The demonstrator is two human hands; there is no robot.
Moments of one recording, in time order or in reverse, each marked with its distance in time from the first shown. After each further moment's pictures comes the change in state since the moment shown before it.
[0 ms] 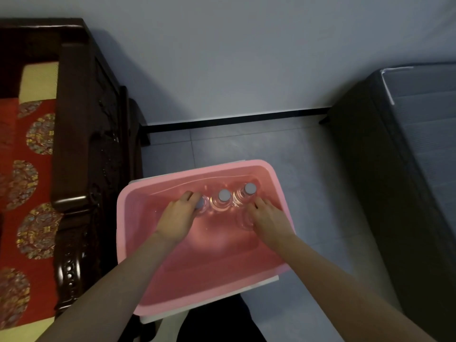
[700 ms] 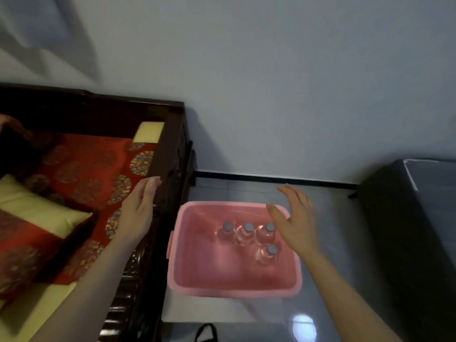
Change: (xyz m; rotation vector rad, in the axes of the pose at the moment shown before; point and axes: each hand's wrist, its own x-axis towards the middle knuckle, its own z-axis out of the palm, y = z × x) left_hand -0.139 -0.014 -0.174 -0.712 0.783 -0.256; right_hand -0.035 -0.050 -0.148 0.523 0.509 0.045
